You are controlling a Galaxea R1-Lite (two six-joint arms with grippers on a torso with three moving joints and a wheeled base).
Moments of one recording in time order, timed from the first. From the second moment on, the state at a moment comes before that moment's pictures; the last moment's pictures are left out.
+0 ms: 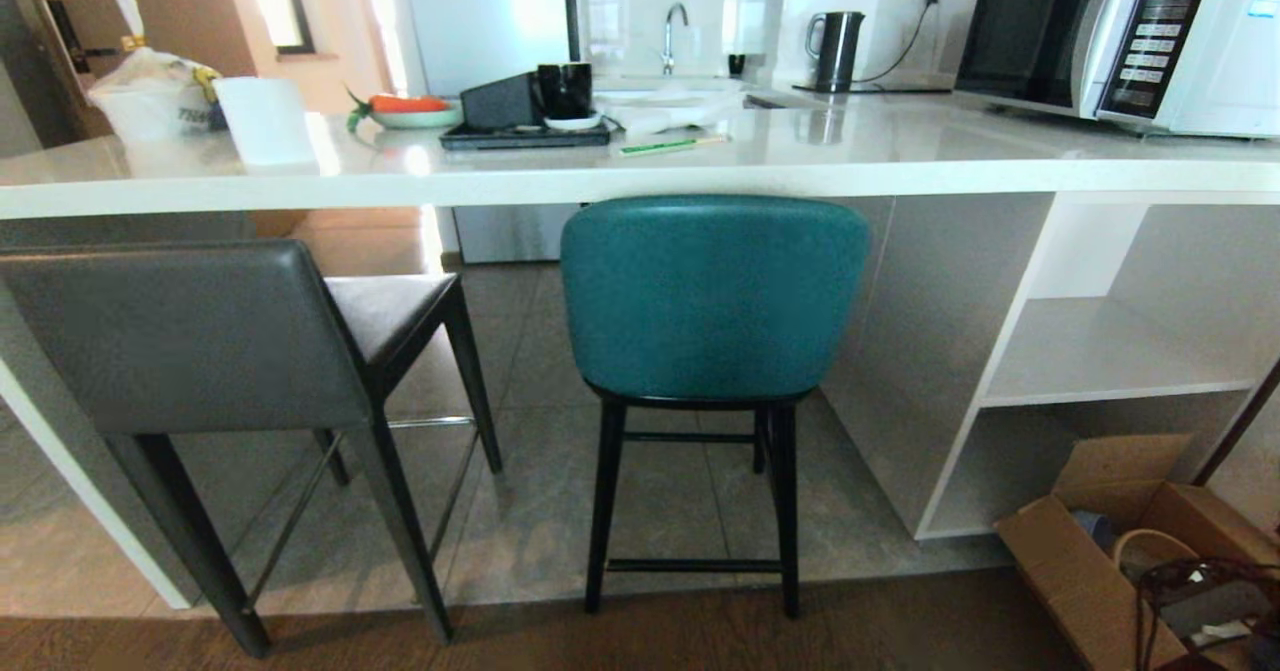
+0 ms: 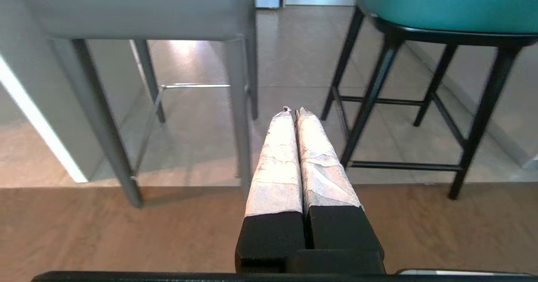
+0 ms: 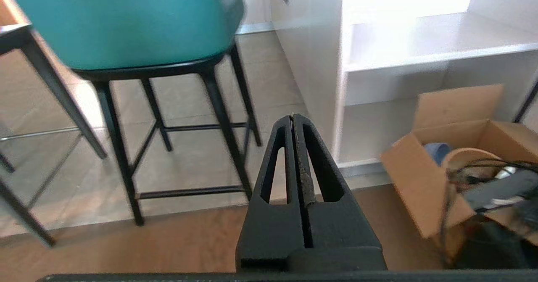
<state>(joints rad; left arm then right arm) 0.00 0.00 -0.01 0.02 0.00 -0.01 0.00 0.00 0.00 -0.07 -0.02 0.05</state>
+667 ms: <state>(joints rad) 0.00 0.00 -0.01 0.02 0.00 -0.01 0.00 0.00 0.00 -0.07 -0.02 0.05</state>
